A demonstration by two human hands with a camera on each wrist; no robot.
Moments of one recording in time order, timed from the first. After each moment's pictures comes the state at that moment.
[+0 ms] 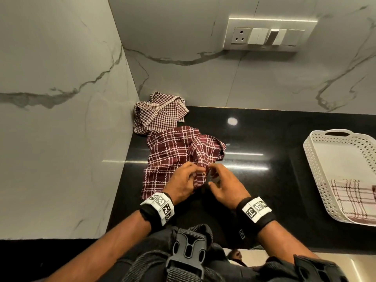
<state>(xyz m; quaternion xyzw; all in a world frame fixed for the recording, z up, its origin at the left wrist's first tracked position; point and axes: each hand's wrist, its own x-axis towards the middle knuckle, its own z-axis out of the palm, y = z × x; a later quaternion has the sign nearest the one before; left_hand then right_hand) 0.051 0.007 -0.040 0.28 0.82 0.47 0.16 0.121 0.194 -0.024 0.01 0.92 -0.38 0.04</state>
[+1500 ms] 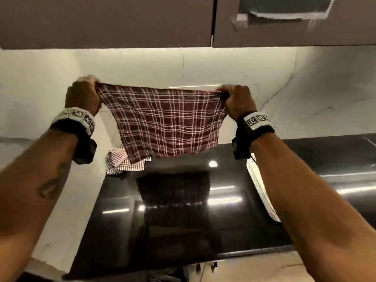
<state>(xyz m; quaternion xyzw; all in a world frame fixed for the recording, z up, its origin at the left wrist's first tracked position) -0.084 -0.027 0.276 0.16 0.91 0.20 -0.33 0.083 0.373 0.267 0.04 0.91 -0.23 -0.35</state>
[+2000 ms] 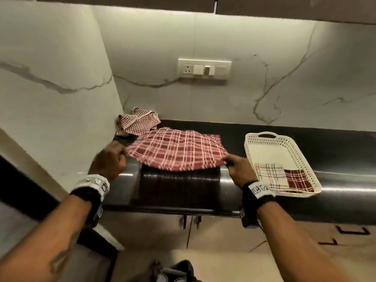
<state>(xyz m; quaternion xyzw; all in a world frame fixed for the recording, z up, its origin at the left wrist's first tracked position) 0.153 -0.061 0.051 0.20 0.93 0.26 -0.19 0.275 0.368 0.040 0.02 0.93 -0.33 -0.16</state>
